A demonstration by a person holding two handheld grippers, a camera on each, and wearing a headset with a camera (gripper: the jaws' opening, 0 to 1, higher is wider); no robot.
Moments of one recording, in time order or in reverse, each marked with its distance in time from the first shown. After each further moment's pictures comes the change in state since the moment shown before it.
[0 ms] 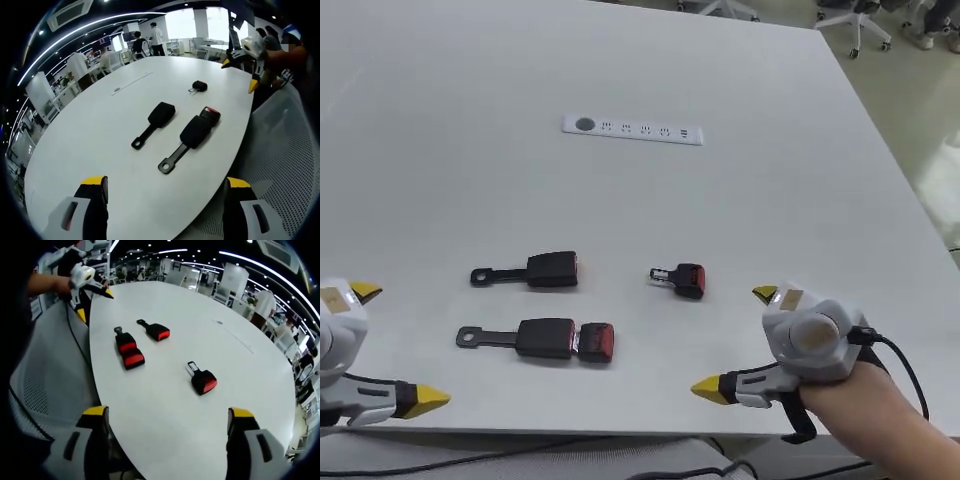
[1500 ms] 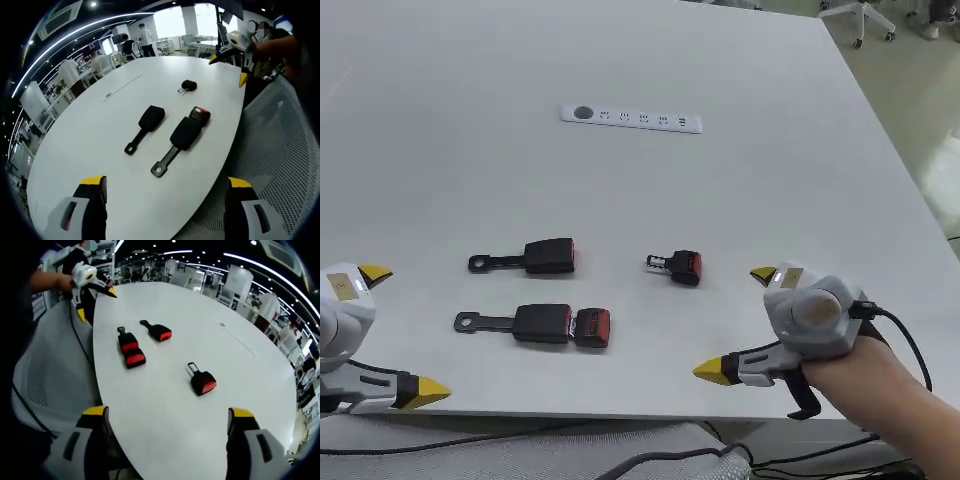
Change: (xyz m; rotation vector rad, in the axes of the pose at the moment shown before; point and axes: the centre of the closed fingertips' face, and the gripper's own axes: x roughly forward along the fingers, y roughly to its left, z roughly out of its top) left arm -0.006 -0.016 0.008 0.072 0.006 -0.032; right arm -0.004 -0.004 -0.002 -0.027 -0.009 0.029
